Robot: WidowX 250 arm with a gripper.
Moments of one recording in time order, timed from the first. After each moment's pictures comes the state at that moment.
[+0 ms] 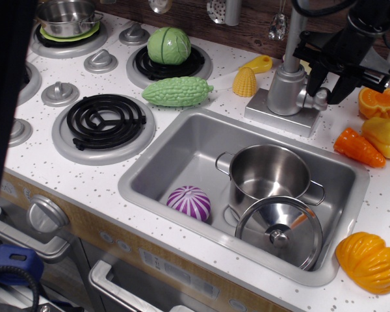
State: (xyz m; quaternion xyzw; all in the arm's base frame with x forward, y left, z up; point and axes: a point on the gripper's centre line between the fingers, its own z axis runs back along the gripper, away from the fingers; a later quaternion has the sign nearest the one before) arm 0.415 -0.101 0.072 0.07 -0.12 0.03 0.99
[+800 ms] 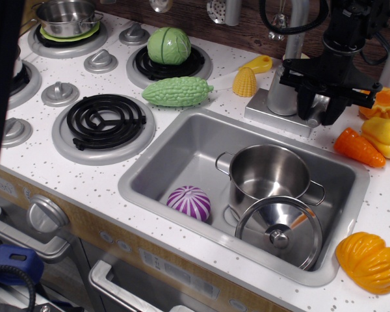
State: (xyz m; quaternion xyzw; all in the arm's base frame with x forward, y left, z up) arm 0.411 -0.096 0.051 0.02 -0.12 0.04 0.99
